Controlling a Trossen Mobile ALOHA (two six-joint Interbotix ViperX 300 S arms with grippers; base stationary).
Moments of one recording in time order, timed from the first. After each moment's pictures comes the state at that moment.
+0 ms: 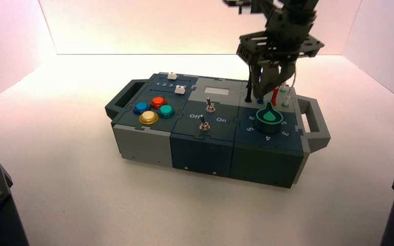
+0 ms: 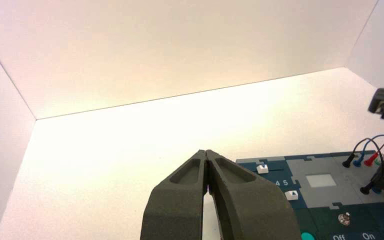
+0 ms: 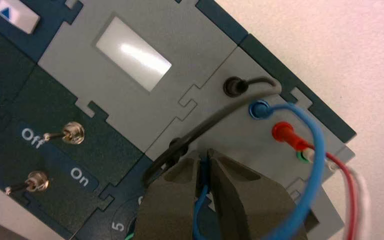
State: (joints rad) left arm -0.24 -1.18 1.18 -0.14 0.36 0.15; right arm 0.56 -0.02 0.81 0.08 0.58 0.03
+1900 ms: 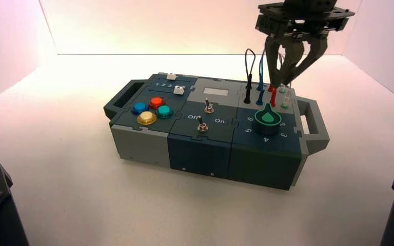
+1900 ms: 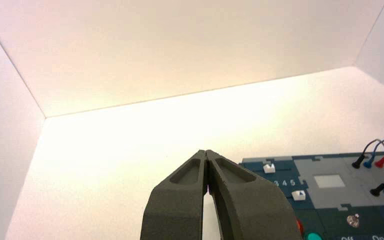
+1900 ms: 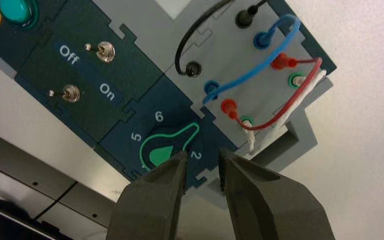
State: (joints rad) left arm -0.22 -1.18 1.19 -0.12 0.36 0.15; right arm 0.60 -0.25 0.81 0.05 0.89 0.04
